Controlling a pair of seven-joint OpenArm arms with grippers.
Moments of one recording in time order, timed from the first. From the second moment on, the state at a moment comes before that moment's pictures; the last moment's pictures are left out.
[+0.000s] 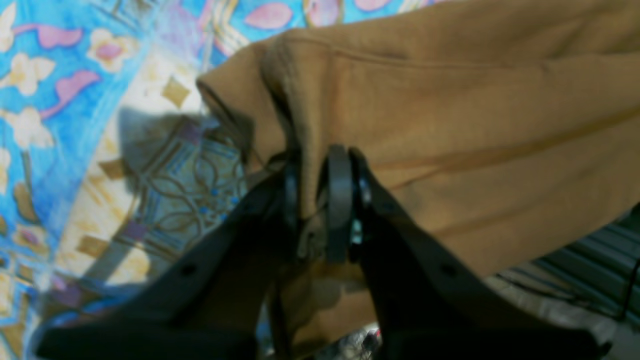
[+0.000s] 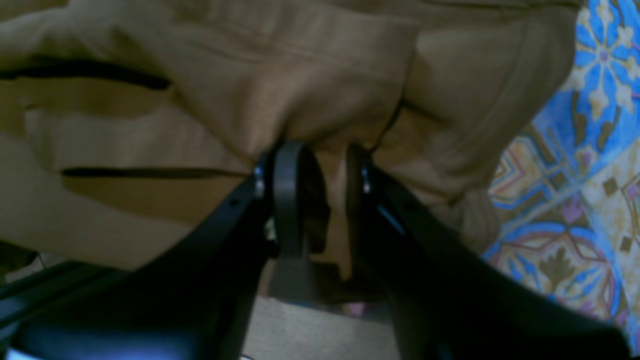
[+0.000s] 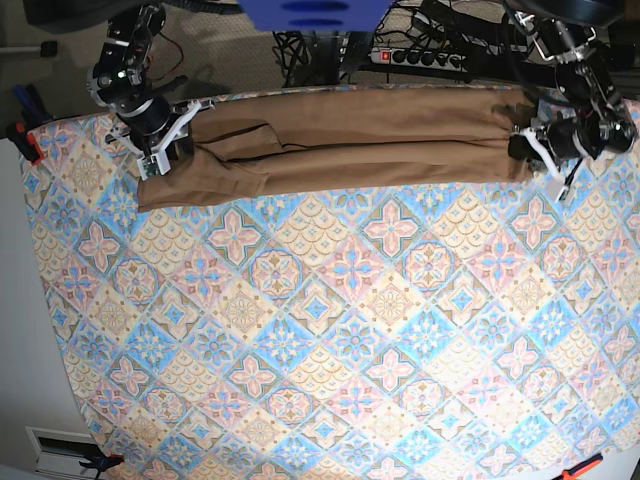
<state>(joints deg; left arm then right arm) 10.1 -19.5 -35.1 83.9 -41.5 -41.4 78.8 -27.5 3.3 23.6 108.6 10.2 35.1 -45.5</state>
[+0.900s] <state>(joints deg) 4.5 -13.5 -31.6 97.6 -26.1 -41.0 82.2 -27.5 3.1 23.8 108.6 10.3 35.1 -45.6</state>
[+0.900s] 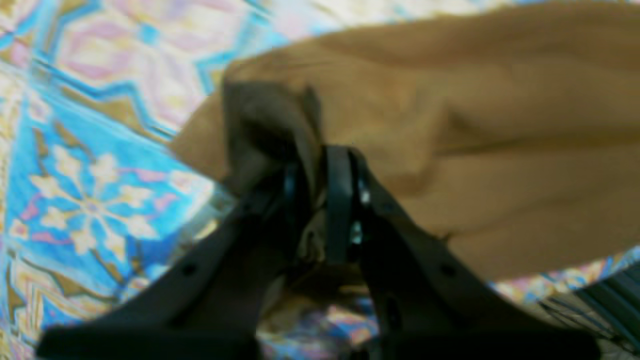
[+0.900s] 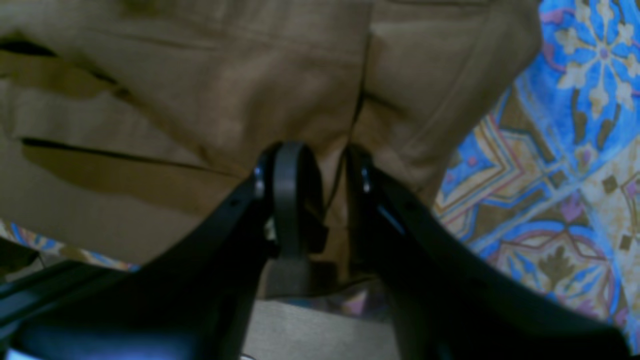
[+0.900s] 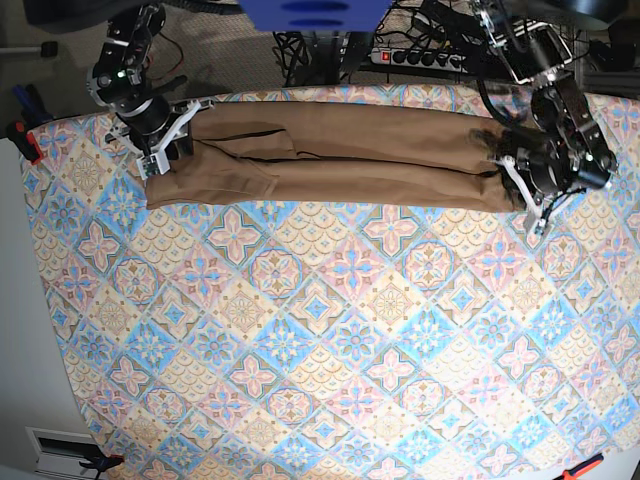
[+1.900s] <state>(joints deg) 10.6 -13.4 -31.8 104.7 -21.8 -41.0 75.9 -27.5 3.2 23.7 108.6 10.2 35.1 -45.4</state>
